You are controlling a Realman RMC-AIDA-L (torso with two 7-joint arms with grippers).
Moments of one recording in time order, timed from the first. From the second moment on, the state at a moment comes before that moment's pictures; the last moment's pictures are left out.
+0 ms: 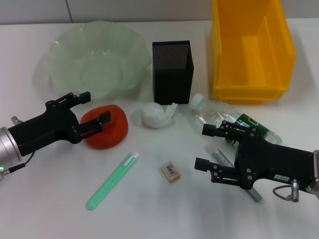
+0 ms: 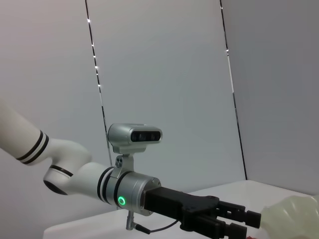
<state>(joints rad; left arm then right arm) -0.41 -2.07 0.61 0.39 1.81 1.39 -0.95 0.42 2.09 -0.73 -0.27 -1.82 -1.71 0.80</state>
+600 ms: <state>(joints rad) -0.41 -2.07 0.64 0.35 1.82 1.34 -0.91 0.42 2.09 -0.73 -0.27 -1.81 -1.70 0.80</state>
